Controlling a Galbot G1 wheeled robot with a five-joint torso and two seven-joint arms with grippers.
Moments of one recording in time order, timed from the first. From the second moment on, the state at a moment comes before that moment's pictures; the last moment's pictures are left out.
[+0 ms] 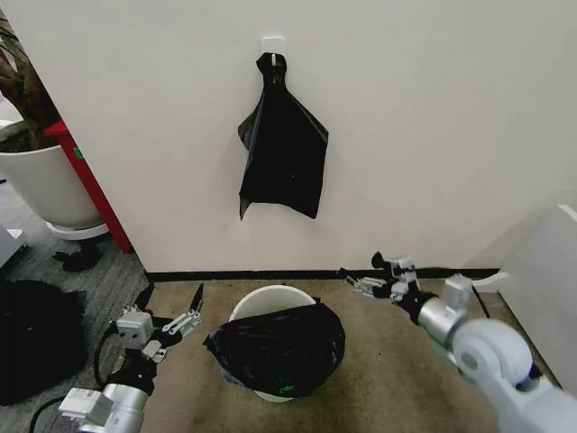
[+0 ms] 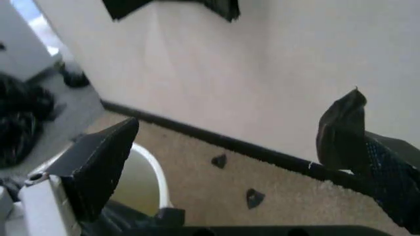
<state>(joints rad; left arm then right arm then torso) 1.94 -1.02 -0.60 -2.37 -0.46 -0.20 -0.21 -1.20 0.88 0.42 2.07 0.80 -0.54 -0.13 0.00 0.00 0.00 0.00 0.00</state>
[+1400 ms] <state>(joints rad) 1.99 -1.11 -0.57 -2.41 -0.41 -0.21 -0.21 -0.23 0.97 -0.67 1.61 0.75 -0.74 -0.17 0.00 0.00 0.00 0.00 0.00</state>
